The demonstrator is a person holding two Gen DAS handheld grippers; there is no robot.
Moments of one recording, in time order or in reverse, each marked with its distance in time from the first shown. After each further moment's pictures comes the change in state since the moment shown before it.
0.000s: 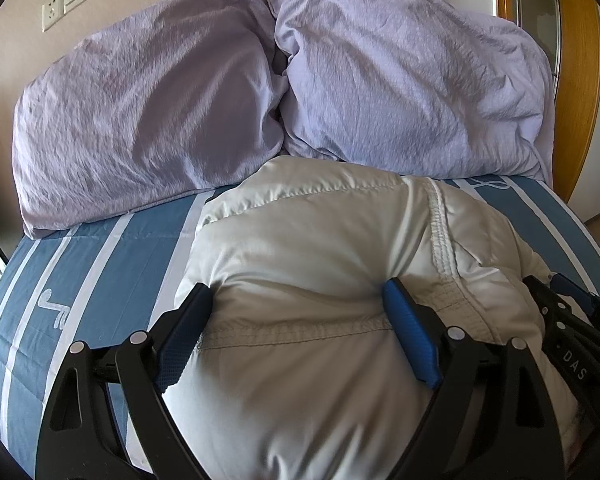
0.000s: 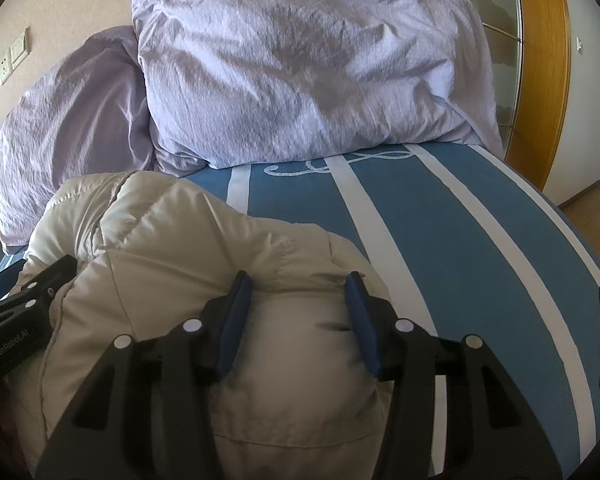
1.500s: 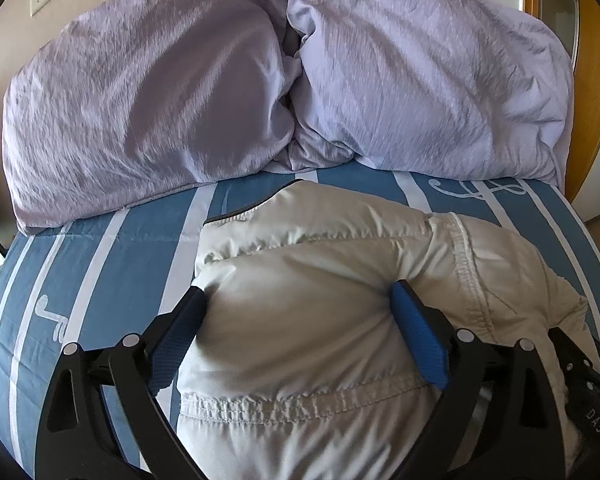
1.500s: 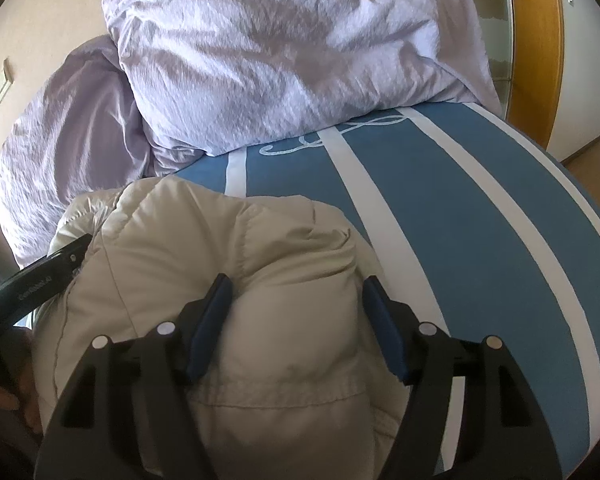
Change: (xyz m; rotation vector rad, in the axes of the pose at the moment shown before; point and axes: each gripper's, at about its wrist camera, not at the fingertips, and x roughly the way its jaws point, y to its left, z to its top) left arm 0.026 0.014 0.027 -0.033 0.103 0.001; right arm -0.007 -0.010 0.003 0.140 0.102 0.031
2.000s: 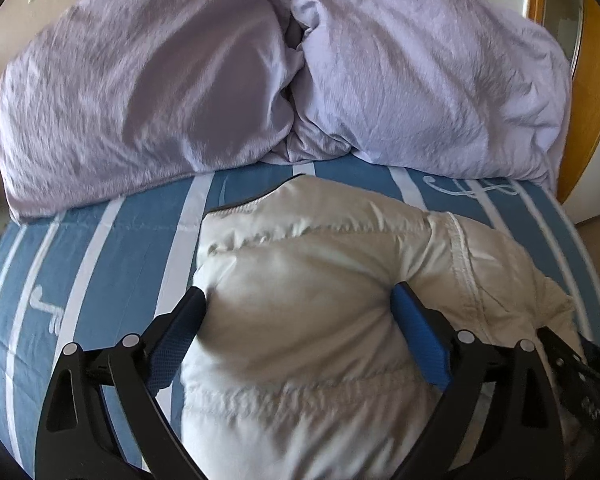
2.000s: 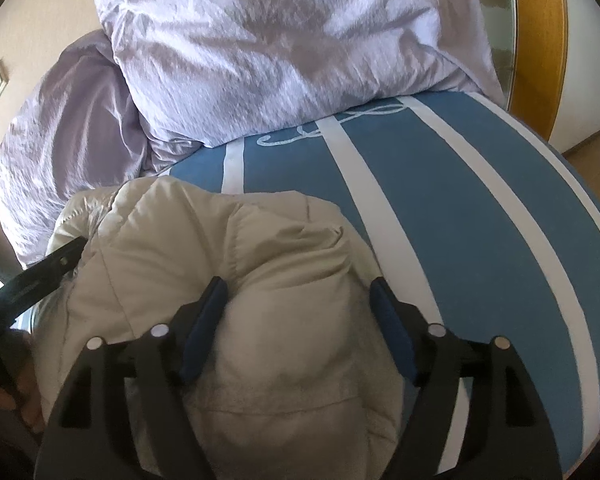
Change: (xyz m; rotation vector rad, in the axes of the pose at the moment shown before) left arm -0.009 0.015 0.006 -0.044 0.056 -0.063; right arm 0.000 -0.006 0.010 0.019 0.069 0.018
